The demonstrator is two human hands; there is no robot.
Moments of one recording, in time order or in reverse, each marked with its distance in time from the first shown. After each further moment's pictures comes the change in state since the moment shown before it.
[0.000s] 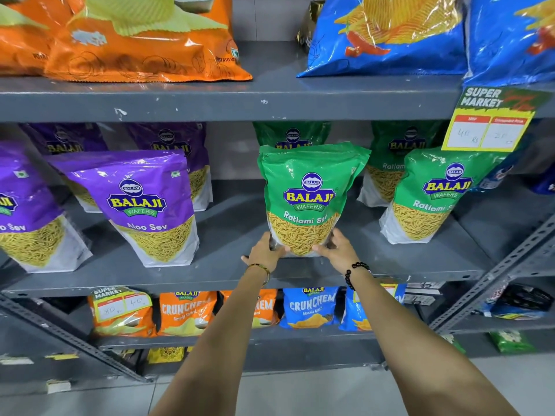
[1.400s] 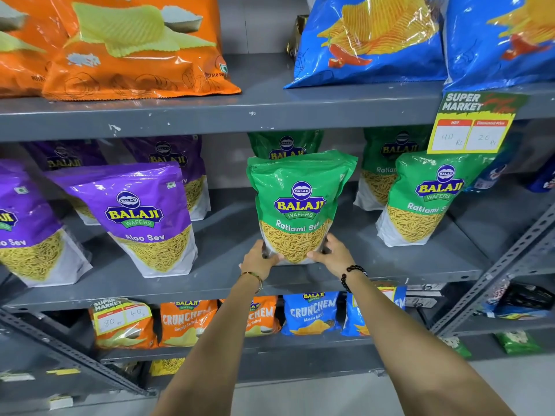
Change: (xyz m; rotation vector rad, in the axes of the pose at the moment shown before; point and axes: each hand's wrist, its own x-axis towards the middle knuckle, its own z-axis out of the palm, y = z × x) left_hand 0.011 -0.017 -0.005 -0.103 -0.061 0.015; right_hand -0.006 -0.010 0.000 -0.069 -0.024 0.047
